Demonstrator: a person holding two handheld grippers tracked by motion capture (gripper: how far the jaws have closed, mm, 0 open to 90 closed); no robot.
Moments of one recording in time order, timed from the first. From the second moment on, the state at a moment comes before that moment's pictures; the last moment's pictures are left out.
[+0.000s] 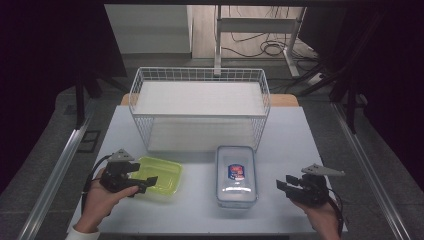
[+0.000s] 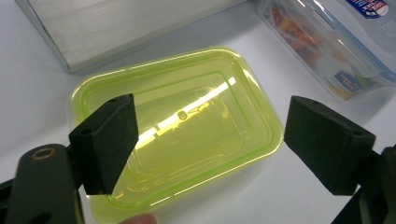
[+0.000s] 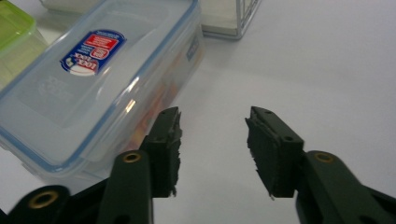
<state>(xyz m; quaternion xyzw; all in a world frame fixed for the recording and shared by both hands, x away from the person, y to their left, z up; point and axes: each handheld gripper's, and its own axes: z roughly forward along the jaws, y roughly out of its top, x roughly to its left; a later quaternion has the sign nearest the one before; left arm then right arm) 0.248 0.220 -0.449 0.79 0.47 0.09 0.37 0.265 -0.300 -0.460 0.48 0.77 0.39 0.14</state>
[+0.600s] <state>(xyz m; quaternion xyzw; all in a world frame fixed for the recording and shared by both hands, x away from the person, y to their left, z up) 0.250 0.222 -0.451 0.79 0.48 0.09 0.37 0.269 -0.203 -0.443 0.37 0.83 0.41 0.09</state>
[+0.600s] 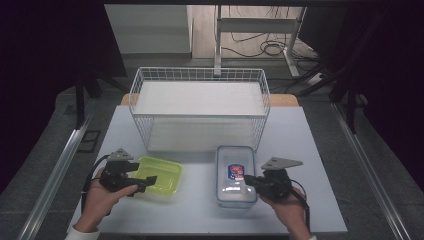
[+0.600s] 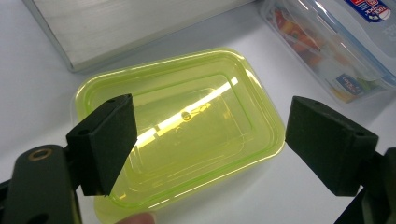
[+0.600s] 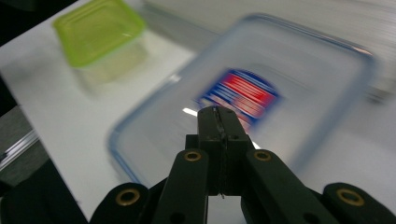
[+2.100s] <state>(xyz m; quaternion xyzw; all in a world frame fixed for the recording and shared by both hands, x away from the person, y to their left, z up) 0.253 0.222 -0.460 0.79 0.47 0.07 0.38 0.243 -0.129 -0.468 0.29 0.91 0.28 0.04</state>
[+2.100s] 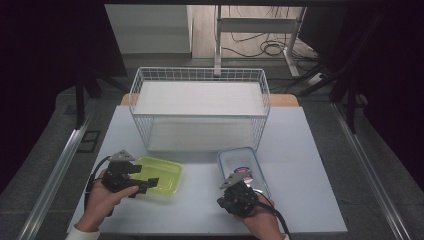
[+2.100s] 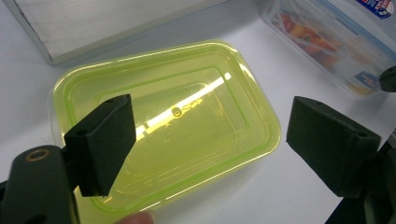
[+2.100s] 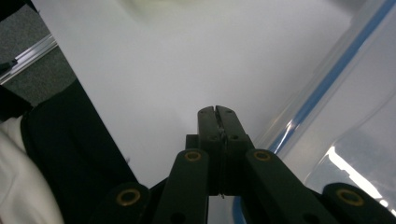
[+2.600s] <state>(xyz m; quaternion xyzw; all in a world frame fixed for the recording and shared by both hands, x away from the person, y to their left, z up) 0.253 0.220 -0.462 0.79 0.47 0.07 0.38 0.232 -0.165 -0.474 0.31 0.91 0.26 0.03</state>
